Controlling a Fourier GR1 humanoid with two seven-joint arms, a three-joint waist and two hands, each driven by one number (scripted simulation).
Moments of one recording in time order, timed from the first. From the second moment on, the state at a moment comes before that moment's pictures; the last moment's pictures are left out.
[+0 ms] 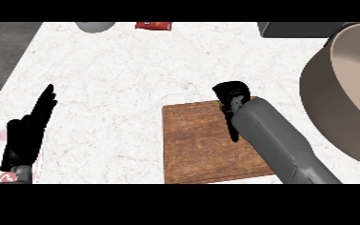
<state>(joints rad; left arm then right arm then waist) 0.03 0.38 0.02 -1.52 -0.01 0.13 0.12 -0.72 -0.19 0.53 -0.95 0.64 0.67 0.63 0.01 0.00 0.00</state>
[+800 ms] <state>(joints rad) 0.01 0.33 0.07 -1.52 -0.06 0.09 0.14 -0.69 -0.18 0.49 -0.88 0.84 0.65 0.40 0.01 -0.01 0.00</state>
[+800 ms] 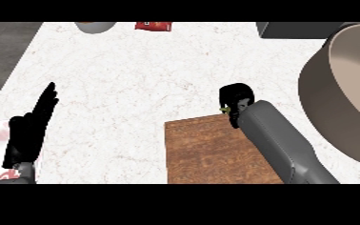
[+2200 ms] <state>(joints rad) 0.16 0.34 0.18 -1.57 -0.04 0.08 0.11 0.03 -0.88 0.13 -1.69 0.59 0.01 -0.54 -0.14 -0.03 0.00</state>
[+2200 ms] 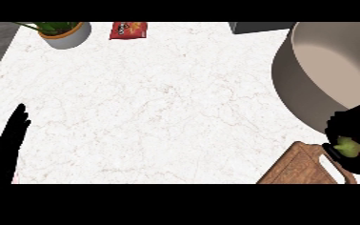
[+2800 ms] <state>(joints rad) 0.10 0.33 0.14 -1.57 -0.05 0.05 0.11 0.29 -0.92 -0.37 -1.74 0.10 0.15 -0.68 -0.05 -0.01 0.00</state>
